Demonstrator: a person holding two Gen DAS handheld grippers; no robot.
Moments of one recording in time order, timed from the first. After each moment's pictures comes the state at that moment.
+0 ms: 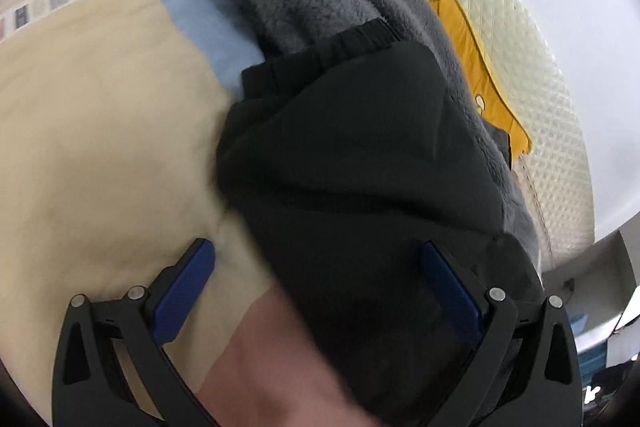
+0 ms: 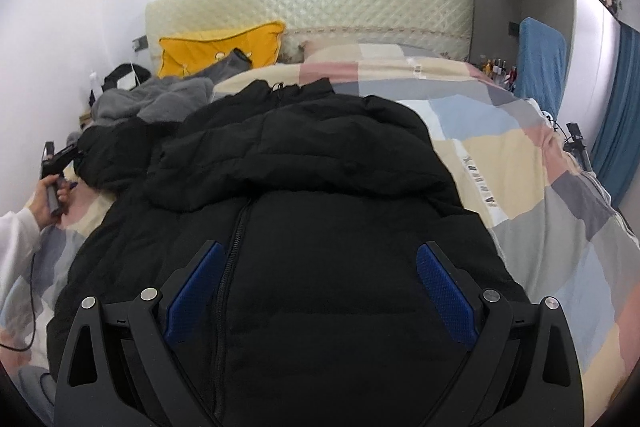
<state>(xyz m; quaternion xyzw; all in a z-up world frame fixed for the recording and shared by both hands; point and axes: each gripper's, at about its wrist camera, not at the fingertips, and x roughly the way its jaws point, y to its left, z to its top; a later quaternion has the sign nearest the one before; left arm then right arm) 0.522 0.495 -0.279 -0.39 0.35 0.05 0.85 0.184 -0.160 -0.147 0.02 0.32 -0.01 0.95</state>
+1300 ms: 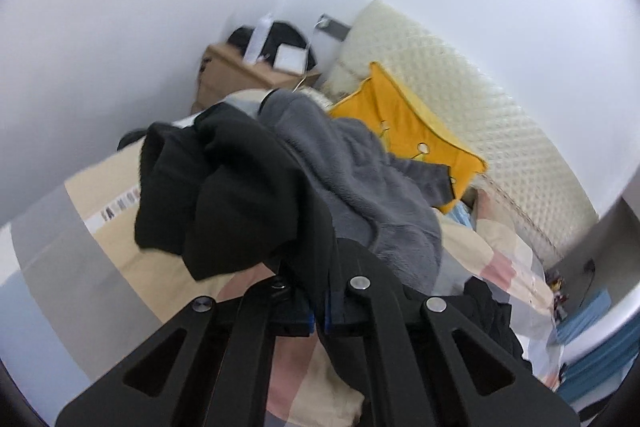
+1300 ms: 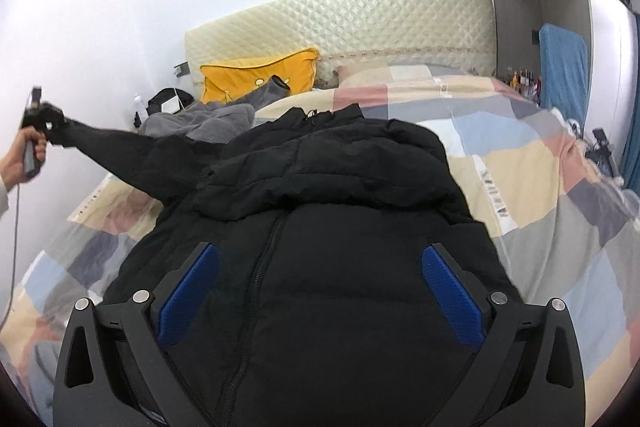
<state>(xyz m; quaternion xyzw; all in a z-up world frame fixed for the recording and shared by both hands) 0.359 0.411 -0.003 -0.26 0.28 0.11 0.92 0.134 -0.184 -0.115 0.05 0.28 0.07 0.96</state>
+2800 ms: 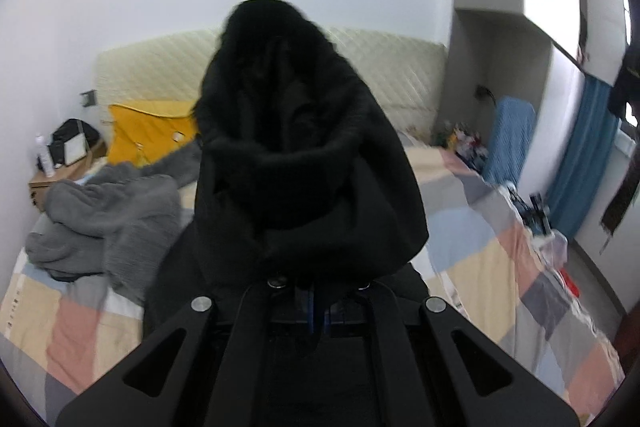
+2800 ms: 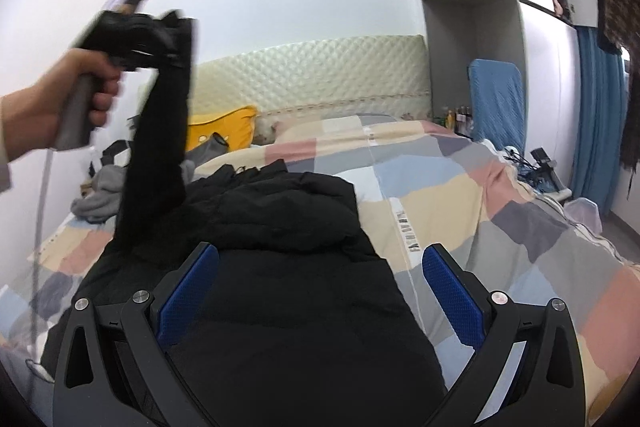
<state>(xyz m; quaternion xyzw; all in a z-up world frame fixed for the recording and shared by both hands) 0.383 -0.100 0.040 0.01 0.27 -0.14 0.95 0.093 -0.262 -0.104 0.06 0.18 -0.03 0.98</state>
